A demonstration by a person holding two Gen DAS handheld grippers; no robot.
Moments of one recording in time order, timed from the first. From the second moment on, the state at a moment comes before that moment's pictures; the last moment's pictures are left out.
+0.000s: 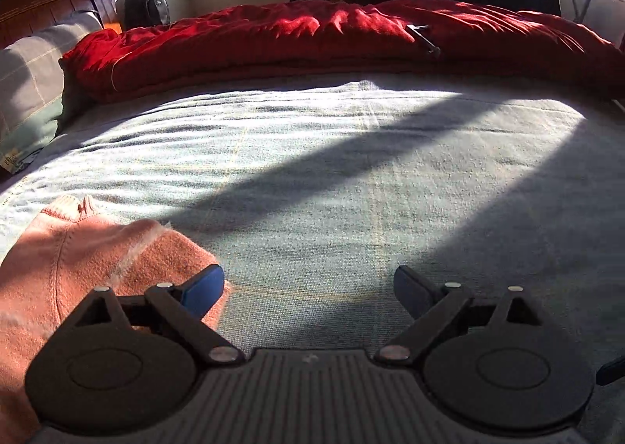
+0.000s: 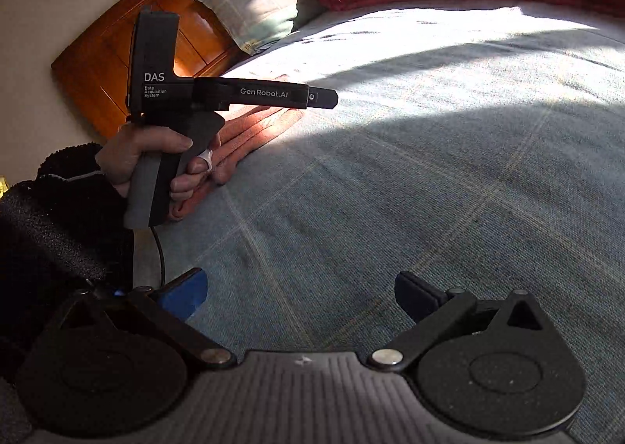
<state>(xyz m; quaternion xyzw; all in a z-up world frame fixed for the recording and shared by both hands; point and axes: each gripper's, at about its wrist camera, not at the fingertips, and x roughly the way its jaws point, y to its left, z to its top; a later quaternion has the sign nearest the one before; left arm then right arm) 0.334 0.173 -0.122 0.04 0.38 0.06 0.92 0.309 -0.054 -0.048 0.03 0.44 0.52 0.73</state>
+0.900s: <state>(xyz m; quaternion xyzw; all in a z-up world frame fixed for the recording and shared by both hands) 0.236 0.207 -0.083 -0.01 0.33 0.20 0.92 0.317 -0.057 -0.041 0.02 0.43 0.53 0.73</state>
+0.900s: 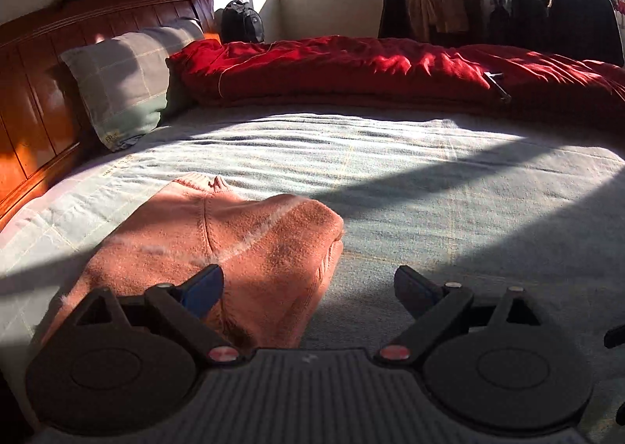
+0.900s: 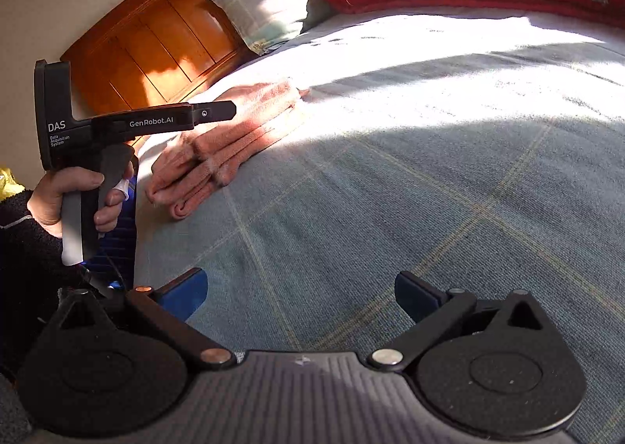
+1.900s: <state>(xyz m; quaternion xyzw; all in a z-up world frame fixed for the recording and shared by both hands) 0.114 0.173 -0.061 -0.13 0.33 0.38 0.86 0.276 0.060 0.017 -0.18 0.34 0.62 0.68</state>
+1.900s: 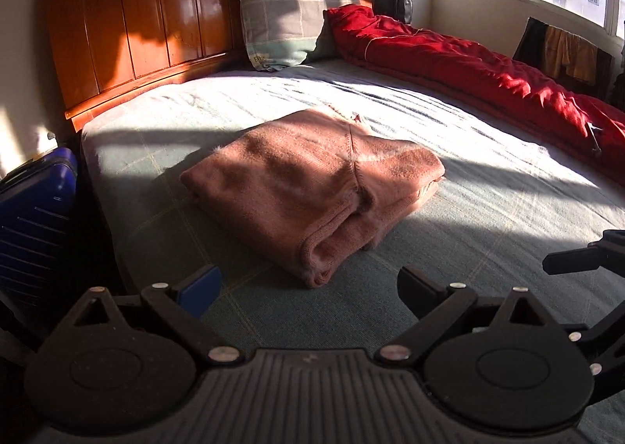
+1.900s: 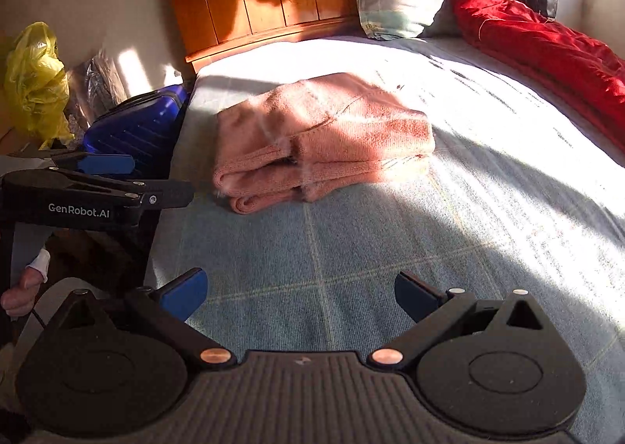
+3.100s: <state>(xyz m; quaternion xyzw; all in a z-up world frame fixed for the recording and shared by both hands) 0.077 0.139 -0.047 -0.24 0.38 0.40 0.80 0.250 0.067 0.041 -0.23 0.33 0.57 0.72</state>
